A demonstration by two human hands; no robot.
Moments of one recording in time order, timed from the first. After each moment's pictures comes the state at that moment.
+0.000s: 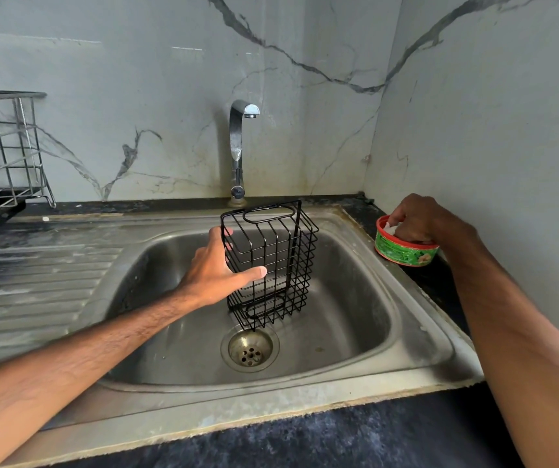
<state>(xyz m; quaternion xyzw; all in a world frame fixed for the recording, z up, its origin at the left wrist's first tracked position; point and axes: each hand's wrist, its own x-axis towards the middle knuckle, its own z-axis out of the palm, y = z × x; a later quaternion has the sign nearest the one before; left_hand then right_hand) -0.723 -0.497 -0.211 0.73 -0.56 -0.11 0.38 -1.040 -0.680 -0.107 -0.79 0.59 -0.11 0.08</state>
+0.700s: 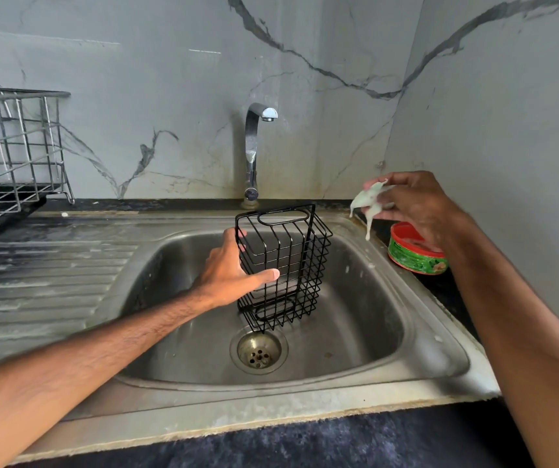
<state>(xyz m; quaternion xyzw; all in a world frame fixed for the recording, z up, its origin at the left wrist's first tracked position) -0.723 -0.495 -0.211 0.73 -0.56 -0.11 0.38 -0.997 -0.630 -0.079 -0.66 0.42 -0.42 0.45</state>
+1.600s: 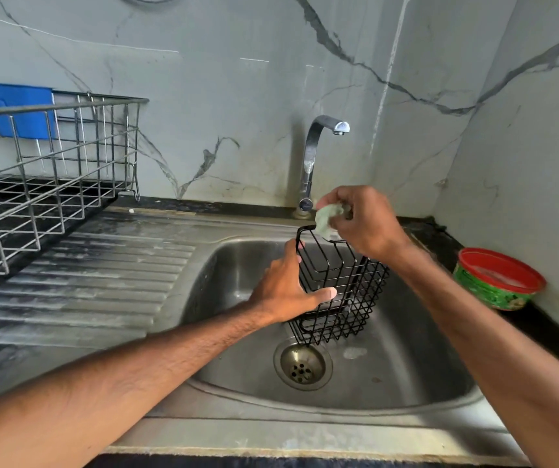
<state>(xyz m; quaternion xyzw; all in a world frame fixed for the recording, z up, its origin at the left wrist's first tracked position) -0.728 -0.492 -0.214 0.72 -0.57 -0.12 0.38 -0.860 -0.578 -0.095 -0.88 0.29 -0.35 0.16</state>
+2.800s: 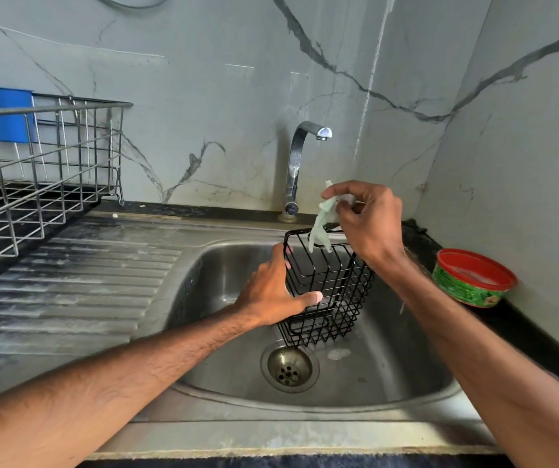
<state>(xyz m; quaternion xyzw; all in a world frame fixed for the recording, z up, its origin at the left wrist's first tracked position) -0.734 -0.488 -0.209 0.72 -0.58 -0.12 0.37 -0.878 -0.569 -0.096 -0.78 0.29 -0.52 0.19</state>
